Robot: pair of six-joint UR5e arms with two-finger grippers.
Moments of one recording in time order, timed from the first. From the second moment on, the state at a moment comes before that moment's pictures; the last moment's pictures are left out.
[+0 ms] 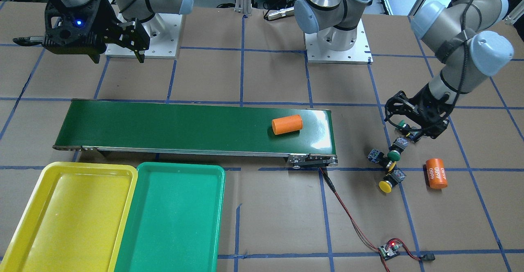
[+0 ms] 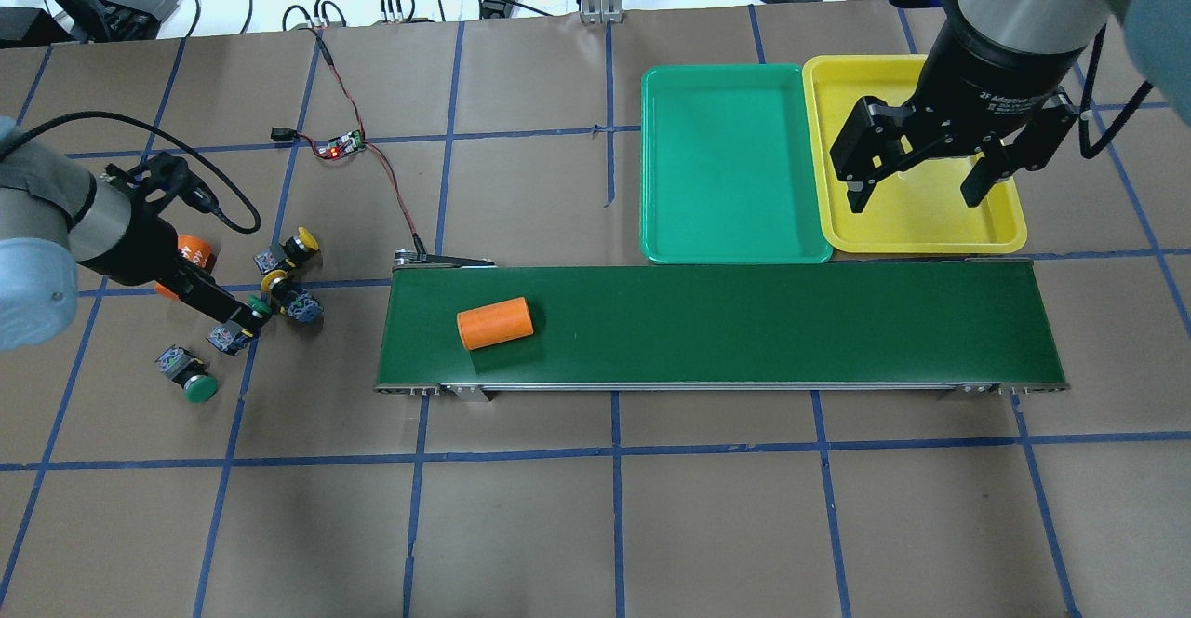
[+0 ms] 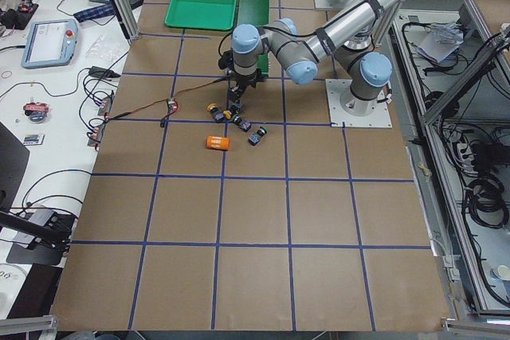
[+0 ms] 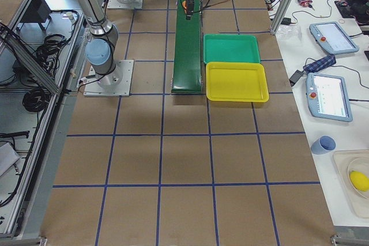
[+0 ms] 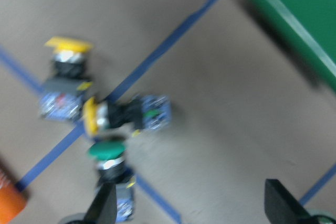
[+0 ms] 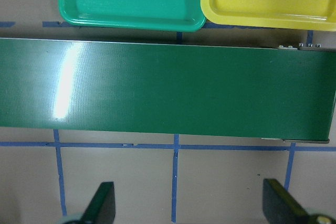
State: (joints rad) left arm -1.07 -1.68 -1.99 -1.08 1.47 1.10; right arm 1.54 -1.63 1.58 -1.43 -1.55 -0.05
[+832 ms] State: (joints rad) left arm -1.04 -2.02 -1.76 -0.95 1.57 0.66; right arm 1.54 -1.60 1.58 -1.50 -1.55 -0.06
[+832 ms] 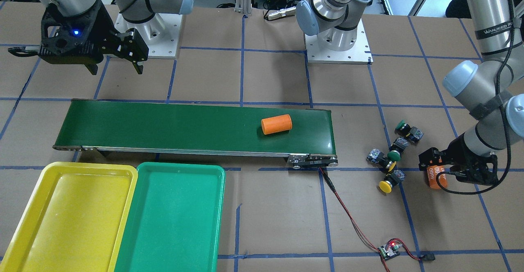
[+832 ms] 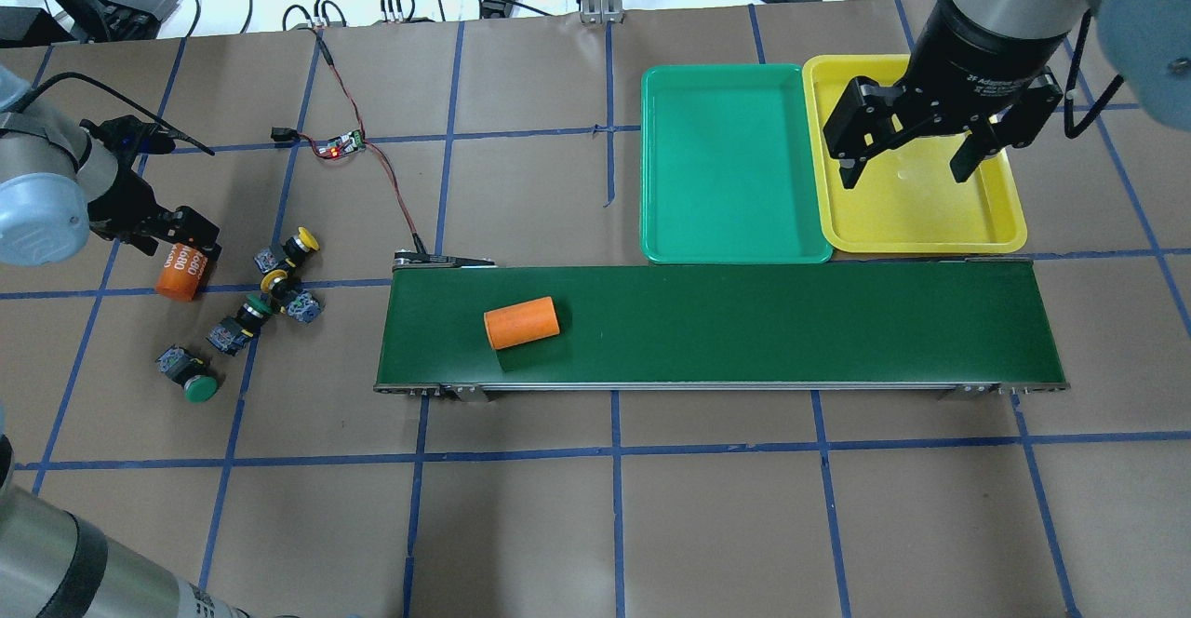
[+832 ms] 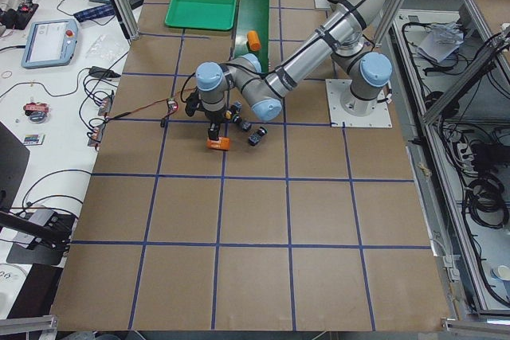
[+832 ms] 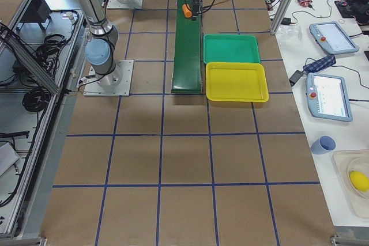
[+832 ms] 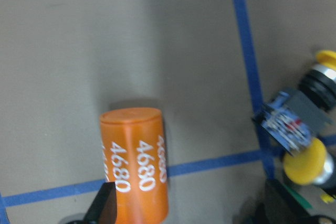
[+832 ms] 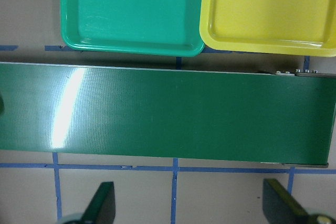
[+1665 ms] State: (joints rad) left arm -1.04 -2.07 -1.75 -0.94 1.62 0.69; right arm 1.55 -1.61 1.58 -1.47 -1.55 -0.05
